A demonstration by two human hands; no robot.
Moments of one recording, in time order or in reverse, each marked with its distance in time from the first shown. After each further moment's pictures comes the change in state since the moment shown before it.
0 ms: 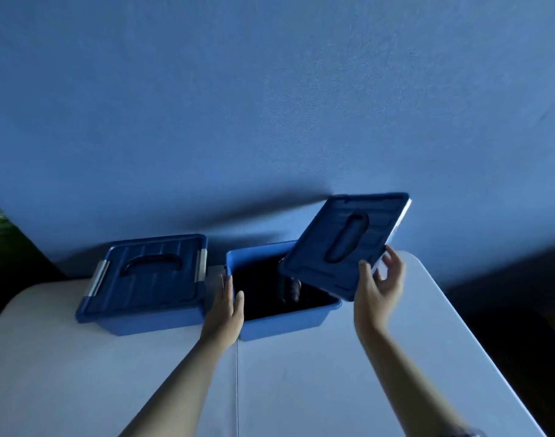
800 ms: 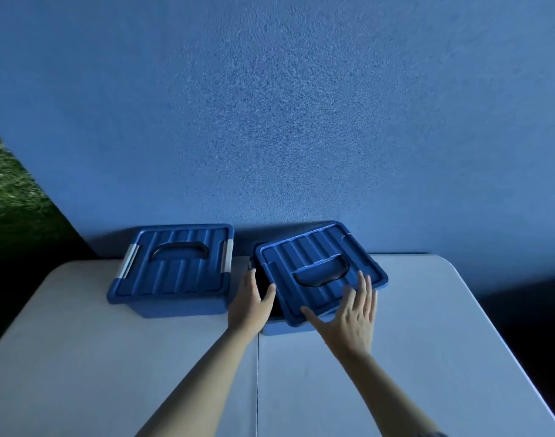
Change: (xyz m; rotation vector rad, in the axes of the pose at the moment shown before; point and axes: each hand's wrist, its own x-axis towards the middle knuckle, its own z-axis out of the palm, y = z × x) left_hand 0.001 0.018 -0.009 -0.002 0.068 -0.099; right_hand -0.045 0.103 0.011 -1.258 -0.488 -0.474
